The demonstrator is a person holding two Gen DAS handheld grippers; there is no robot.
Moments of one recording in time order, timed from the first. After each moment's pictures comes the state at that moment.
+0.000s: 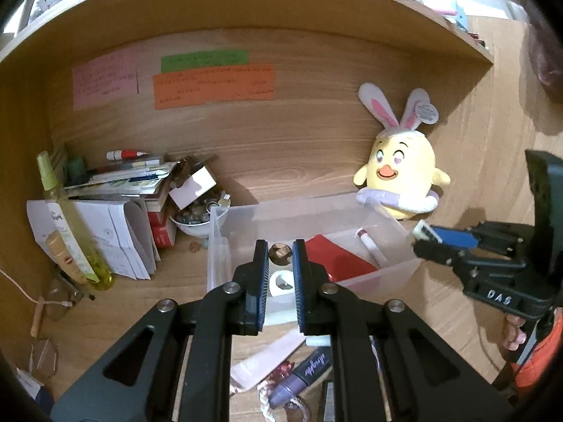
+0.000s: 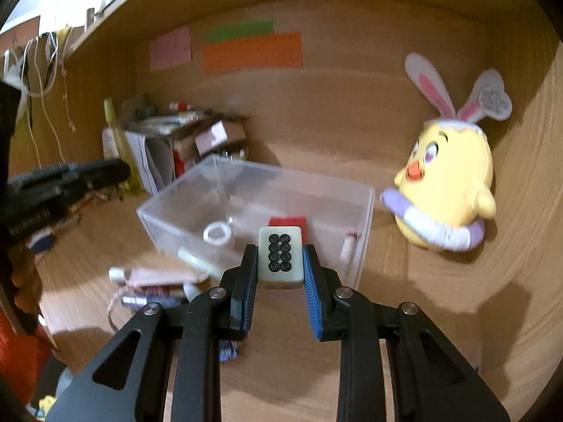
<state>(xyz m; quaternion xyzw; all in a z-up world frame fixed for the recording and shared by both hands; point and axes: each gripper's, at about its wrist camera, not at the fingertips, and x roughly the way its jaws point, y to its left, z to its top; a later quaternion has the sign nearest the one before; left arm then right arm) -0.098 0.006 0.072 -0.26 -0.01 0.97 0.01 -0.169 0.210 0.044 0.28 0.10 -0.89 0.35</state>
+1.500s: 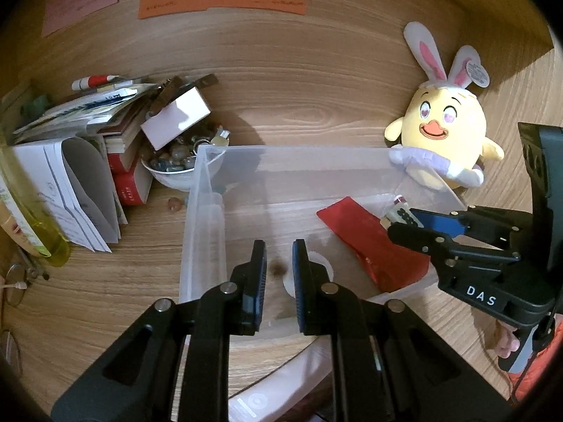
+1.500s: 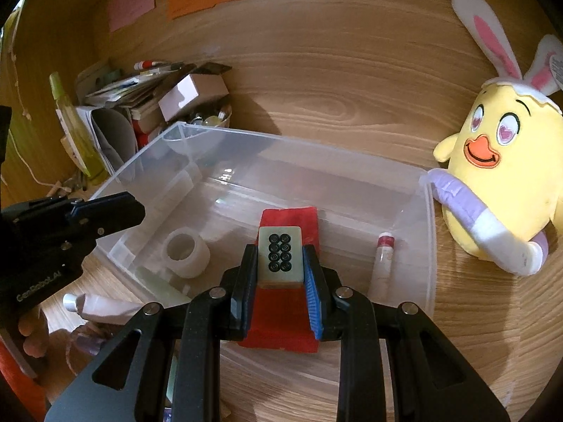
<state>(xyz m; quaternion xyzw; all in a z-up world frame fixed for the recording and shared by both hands) -0.178 -0.013 0.003 -0.36 -0.05 0.93 0.01 -0.249 0.141 -0.011 0.37 0.12 -0.86 0.34</state>
